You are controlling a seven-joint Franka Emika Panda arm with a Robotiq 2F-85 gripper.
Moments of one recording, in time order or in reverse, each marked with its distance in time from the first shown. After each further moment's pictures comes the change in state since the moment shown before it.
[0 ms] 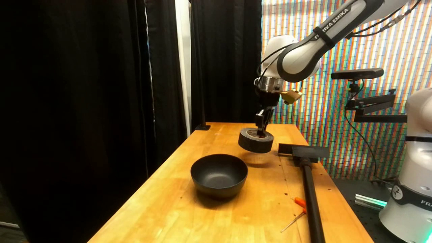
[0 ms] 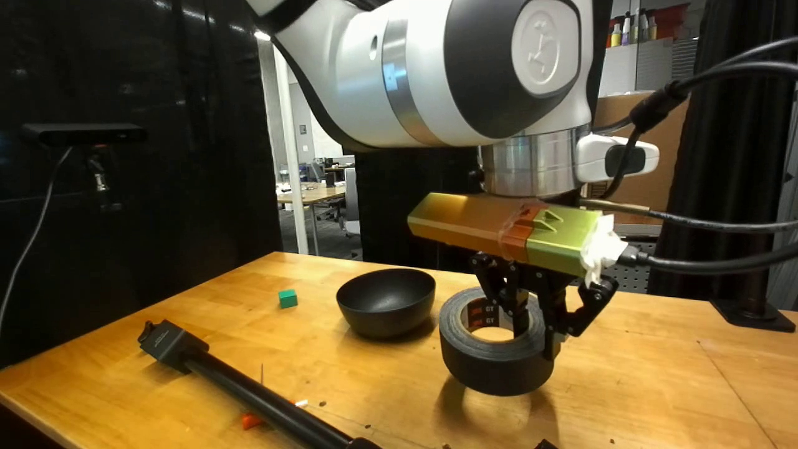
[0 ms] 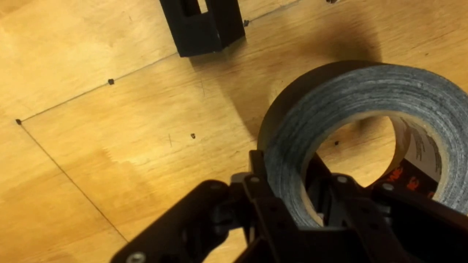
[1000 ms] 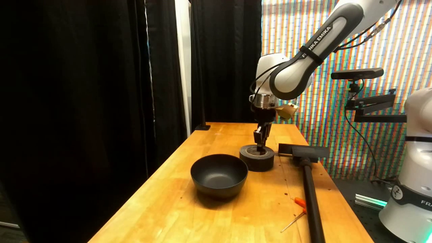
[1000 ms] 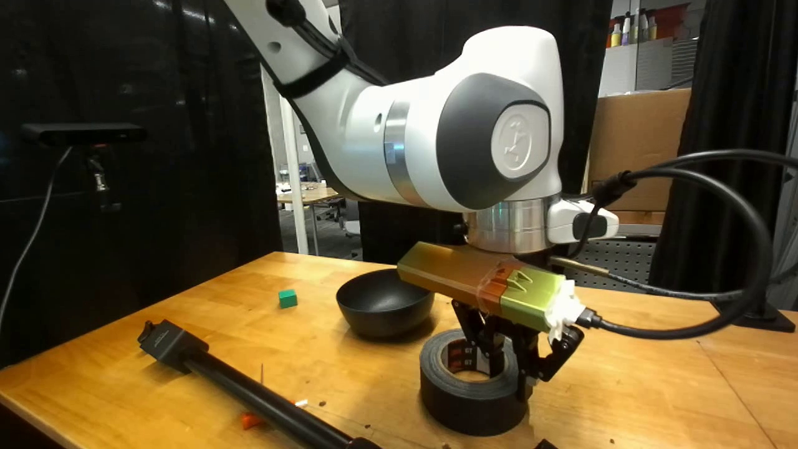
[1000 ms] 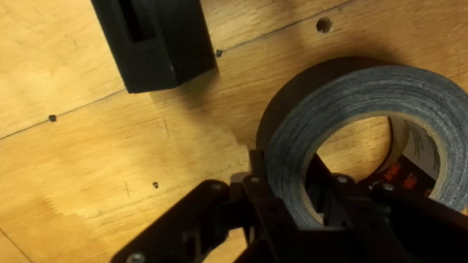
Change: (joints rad) arm 0.018 0.140 0.036 0.001 0.034 0.043 -0.001
